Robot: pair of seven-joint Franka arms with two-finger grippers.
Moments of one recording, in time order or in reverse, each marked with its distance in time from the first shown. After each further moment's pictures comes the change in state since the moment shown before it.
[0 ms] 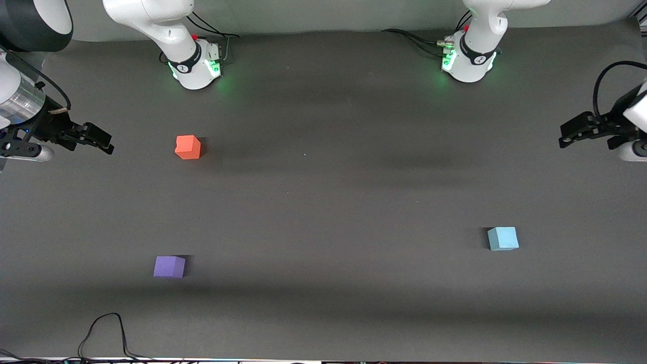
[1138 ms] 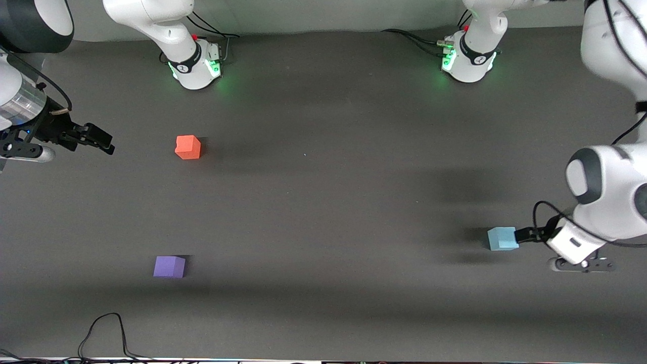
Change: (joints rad) left arm 0.029 0.567 -0.002 -0.018 0.000 0.623 0.000; right arm 0.000 0.003 0.000 -0.003 0.000 0.001 0.000
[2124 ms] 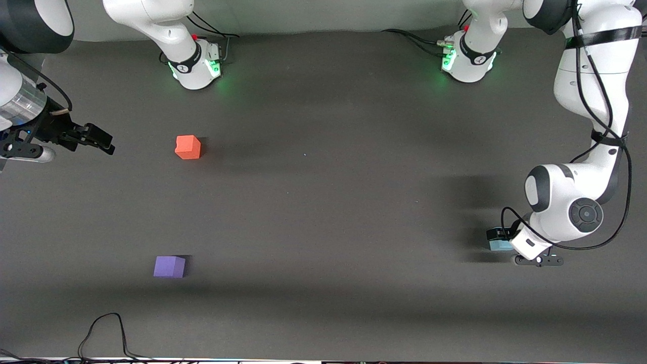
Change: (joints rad) left arm -0.004 0.098 -0.003 -0.127 0.000 0.169 -0.015; right arm 0.000 0.000 0.000 -0.001 0.000 0.000 0.000
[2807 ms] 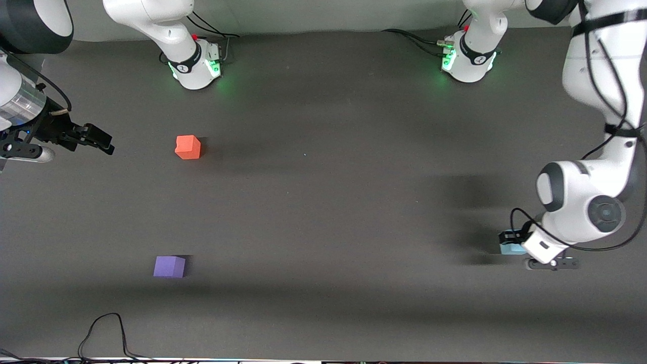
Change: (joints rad) left arm 0.003 -0.099 0.002 0.104 0.000 -0.198 -0.017; right arm 0.000 0.000 -0.004 -0.002 0.000 0.000 0.000
